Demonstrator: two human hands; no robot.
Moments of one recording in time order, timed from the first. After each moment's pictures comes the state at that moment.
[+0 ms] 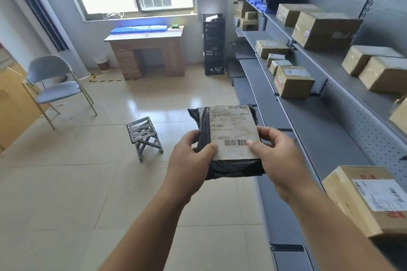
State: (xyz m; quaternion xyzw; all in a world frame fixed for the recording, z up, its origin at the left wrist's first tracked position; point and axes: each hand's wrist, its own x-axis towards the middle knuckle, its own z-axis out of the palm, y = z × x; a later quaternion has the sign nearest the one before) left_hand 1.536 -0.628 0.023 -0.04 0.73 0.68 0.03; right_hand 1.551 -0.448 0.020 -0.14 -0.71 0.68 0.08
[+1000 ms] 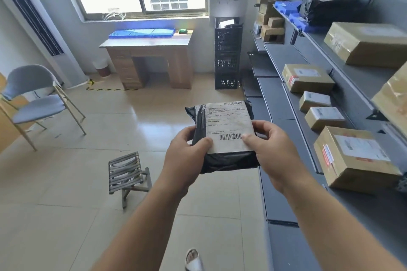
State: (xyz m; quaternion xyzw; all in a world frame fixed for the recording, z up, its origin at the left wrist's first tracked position) left_hand 0.962 -0.539 0.022 -0.09 0.71 0.70 0.02; right_hand 0.956 -0.359 0.017 -0.10 -0.74 0.67 0.04
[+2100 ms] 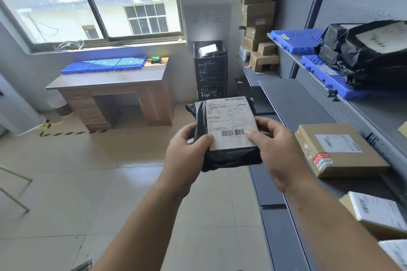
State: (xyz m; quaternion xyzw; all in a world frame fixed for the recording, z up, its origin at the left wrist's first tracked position) left_hand 0.343 -0.448 0.045 -0.03 0.70 0.72 0.04; right_hand 0.354 -0.272 0.034 -0.12 -0.70 0.69 0.13
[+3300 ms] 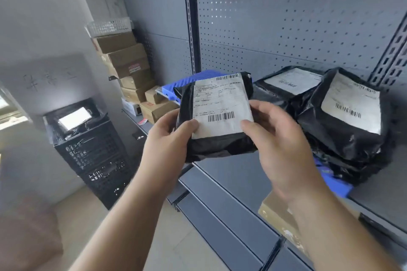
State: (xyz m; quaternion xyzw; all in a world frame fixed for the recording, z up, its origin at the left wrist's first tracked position) left_hand -0.130 -0.190 0.112 0.24 0.62 0.71 0.24; right_hand 0.008 -0.080 0.103 -0.25 -0.67 0.55 0.43
